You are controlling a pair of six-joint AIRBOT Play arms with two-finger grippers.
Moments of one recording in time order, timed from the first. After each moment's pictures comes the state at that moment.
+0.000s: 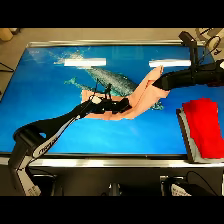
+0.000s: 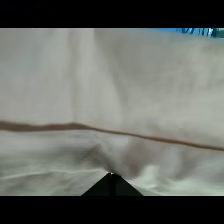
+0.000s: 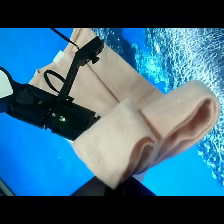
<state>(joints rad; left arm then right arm) -0.59 -1.94 1.51 0.25 -0.65 -1.34 -0.06 -1.27 1.50 -0.82 1.34 0.98</state>
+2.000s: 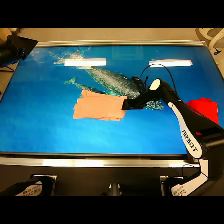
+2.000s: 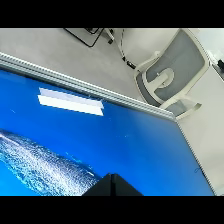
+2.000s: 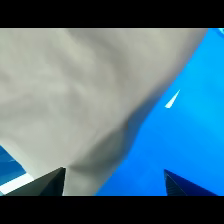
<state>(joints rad) 0.13 -1.19 1.46 0.56 -0.85 -1.26 0.23 -1.76 1.42 -0.95 1.10 1.22</state>
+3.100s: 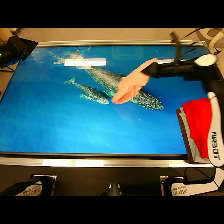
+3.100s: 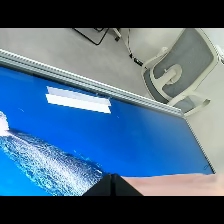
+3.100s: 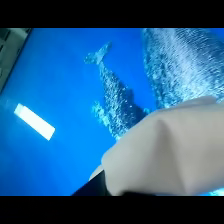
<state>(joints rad) 0.13 -1.19 1.46 0.60 -0.85 -1.25 -0.12 -1.58 1.65 -0.53 1.22 1.01</state>
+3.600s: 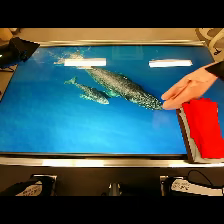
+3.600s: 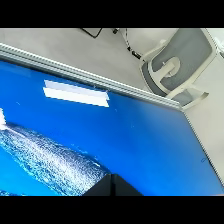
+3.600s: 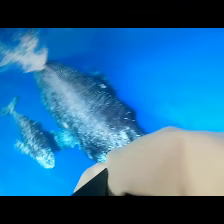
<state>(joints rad) 0.13 -1.19 1.46 0.60 -0.88 -1.25 -0.62 -1.46 1.70 -0.65 1.38 1.09</state>
